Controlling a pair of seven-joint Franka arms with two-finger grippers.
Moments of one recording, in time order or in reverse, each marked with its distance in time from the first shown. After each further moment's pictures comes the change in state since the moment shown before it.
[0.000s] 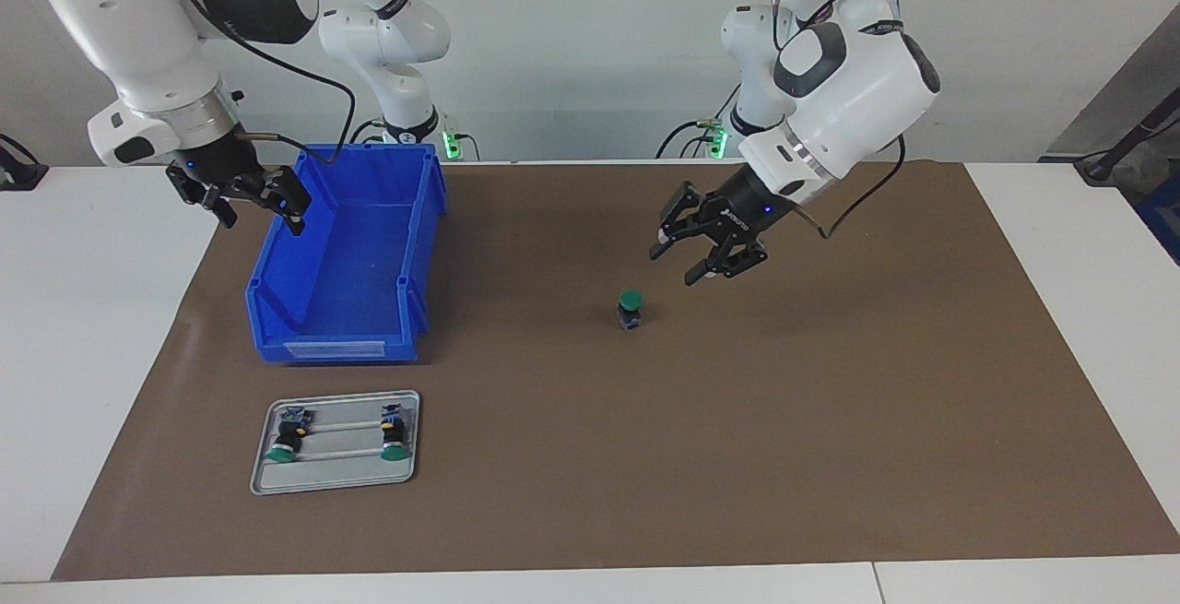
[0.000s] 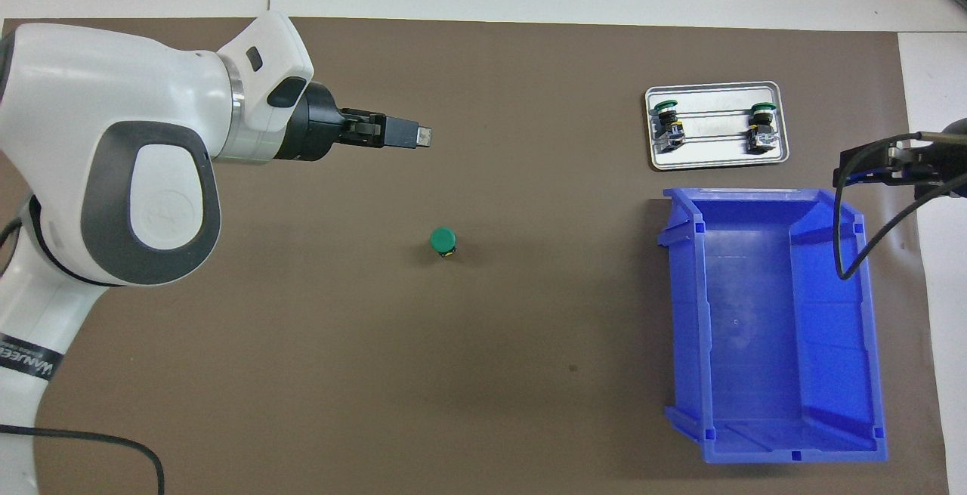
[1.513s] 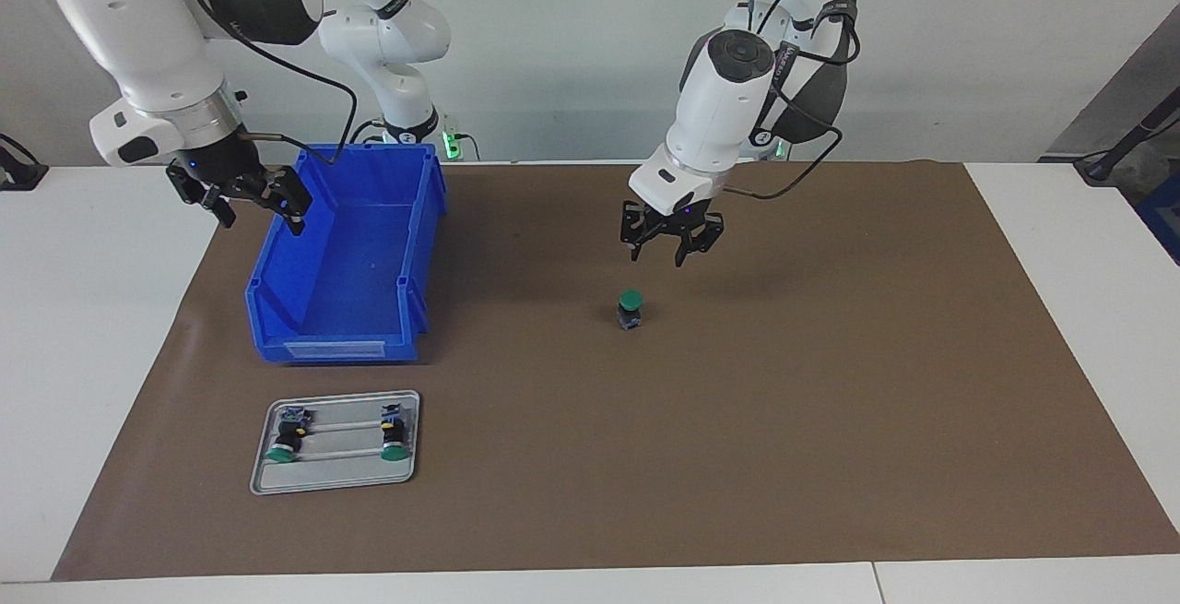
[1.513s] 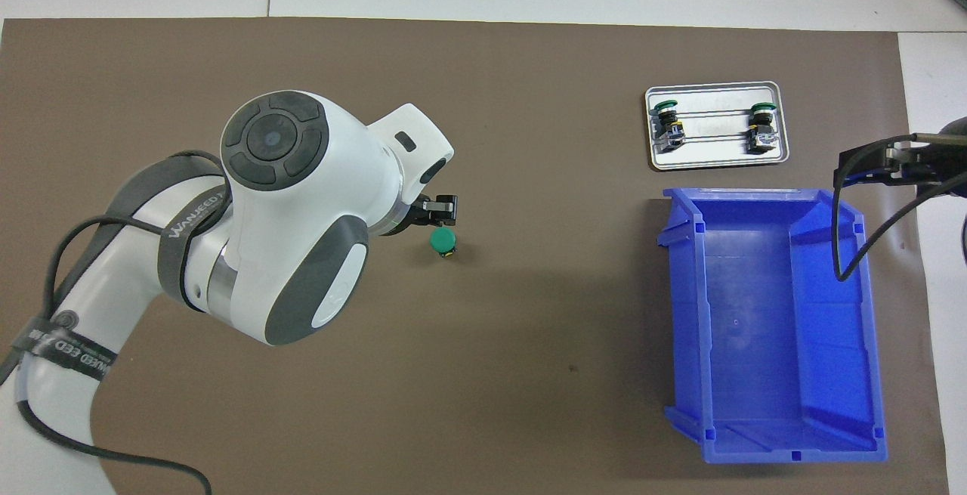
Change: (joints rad) left arm -0.168 0.001 -0.020 -0.097 0.484 -0.059 -0.502; right arm 0.009 0.000 0.000 -0.004 -0.023 0.000 -0.002
